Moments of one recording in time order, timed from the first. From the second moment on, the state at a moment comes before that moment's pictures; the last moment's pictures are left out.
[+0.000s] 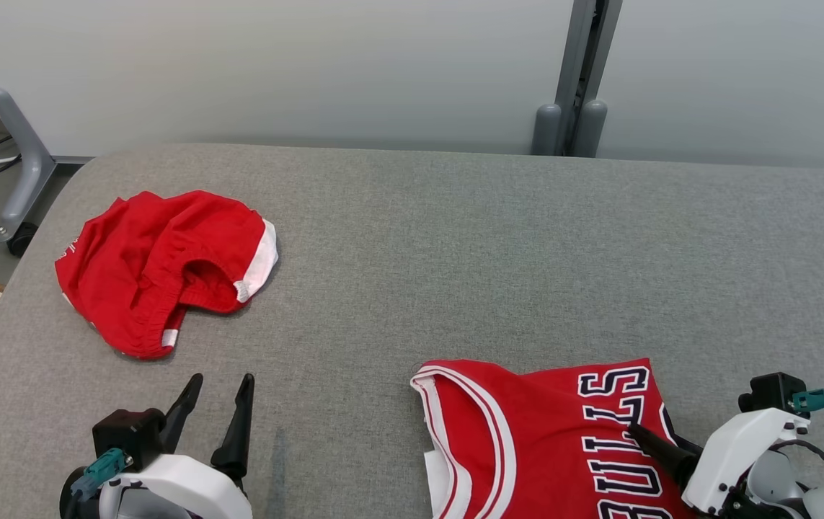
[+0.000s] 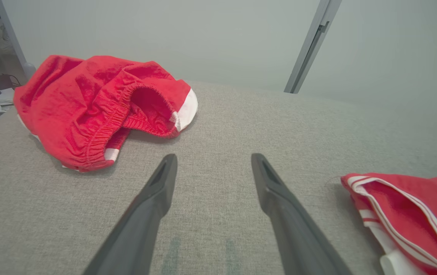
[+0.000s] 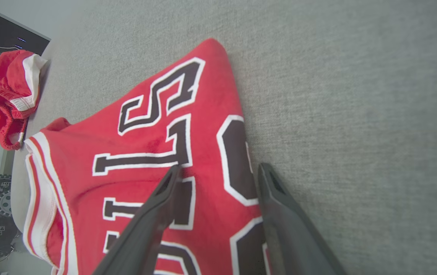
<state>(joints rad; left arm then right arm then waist) -0.15 0.38 -0.56 0.31 -0.76 0.16 -0.25 -0.20 -0.20 0.16 0.53 0.81 0.13 0.45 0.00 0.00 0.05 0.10</state>
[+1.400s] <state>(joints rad) -0.37 0.36 -0.57 0.23 -0.67 0.13 -0.26 -0.84 -0.57 0.32 0.74 0.80 0.13 0.08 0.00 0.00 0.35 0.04</state>
